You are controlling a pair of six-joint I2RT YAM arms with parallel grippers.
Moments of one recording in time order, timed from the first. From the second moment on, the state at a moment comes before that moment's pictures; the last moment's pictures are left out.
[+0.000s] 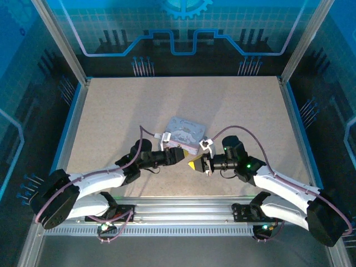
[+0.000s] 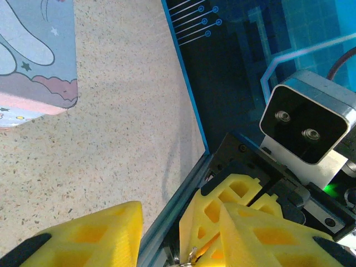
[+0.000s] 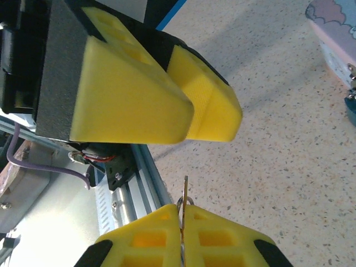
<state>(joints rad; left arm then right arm) -0.73 1.21 0.41 0.55 0.45 -1.06 0.66 1.01 0.46 0.05 -0.66 0.42</state>
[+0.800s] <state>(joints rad) -0.75 1.23 0.43 0.56 0.47 -1.06 0.66 1.07 0.49 0.12 -0.68 0.46</state>
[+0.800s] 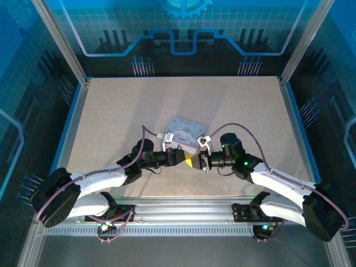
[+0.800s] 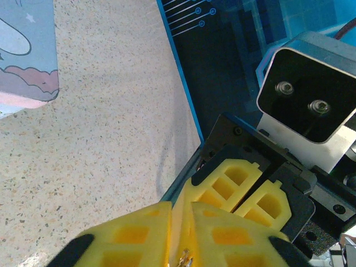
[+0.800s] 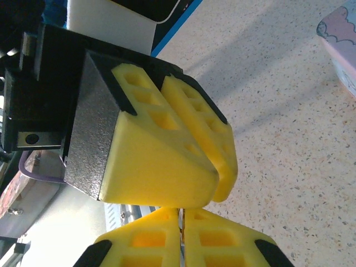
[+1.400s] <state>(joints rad) -0.75 1.18 0.43 0.51 0.45 -1.03 0.64 0.99 0.46 0.13 -0.68 0.49</state>
